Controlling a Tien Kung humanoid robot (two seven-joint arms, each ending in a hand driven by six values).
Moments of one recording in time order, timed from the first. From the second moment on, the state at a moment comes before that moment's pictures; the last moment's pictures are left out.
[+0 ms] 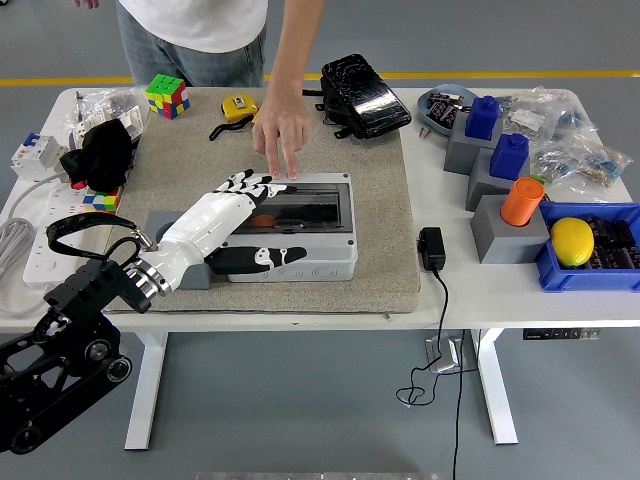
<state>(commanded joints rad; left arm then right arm) -0.37 0.42 -0.80 -1.52 1.87 0.24 0.01 0.12 -0.13 1.89 0.18 -1.75 -0.14 -0.20</state>
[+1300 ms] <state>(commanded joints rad) -0.31 0.24 -1.29 -1.26 1.20 0.15 -0.29 0.11 -0.10 1.85 0.18 -1.68 -0.14 -0.17</state>
